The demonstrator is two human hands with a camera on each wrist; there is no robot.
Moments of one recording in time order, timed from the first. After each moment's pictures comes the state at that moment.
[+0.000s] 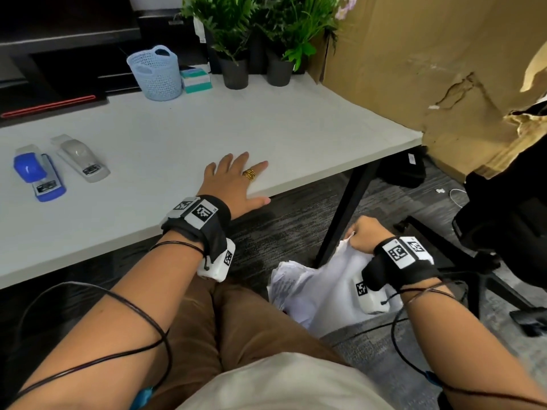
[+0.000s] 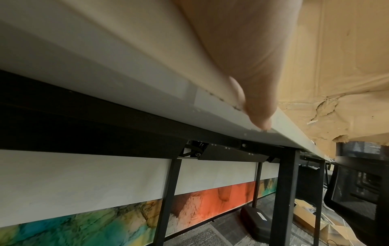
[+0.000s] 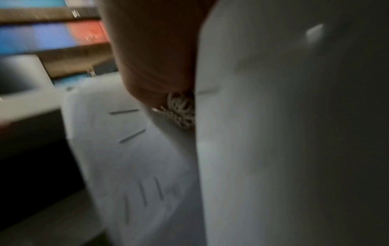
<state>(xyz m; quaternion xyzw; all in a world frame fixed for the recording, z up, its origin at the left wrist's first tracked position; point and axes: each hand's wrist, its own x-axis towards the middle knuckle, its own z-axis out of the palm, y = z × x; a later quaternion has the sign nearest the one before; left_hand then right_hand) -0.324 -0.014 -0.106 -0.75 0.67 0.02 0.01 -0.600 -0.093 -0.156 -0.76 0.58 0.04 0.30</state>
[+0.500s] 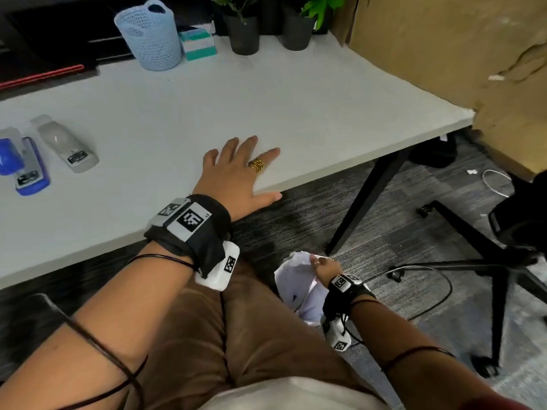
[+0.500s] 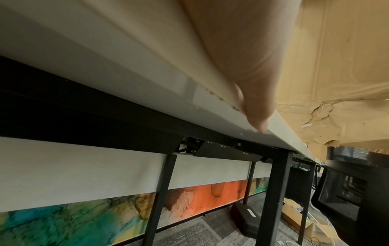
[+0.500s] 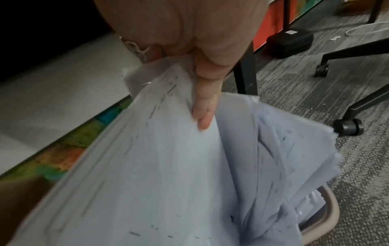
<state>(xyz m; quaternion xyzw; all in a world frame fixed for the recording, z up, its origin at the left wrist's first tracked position) -0.324 -0.015 -0.109 -0.74 0.67 0.00 0.01 -0.546 -0.067 -0.339 -0.69 0.60 0.09 0.40</state>
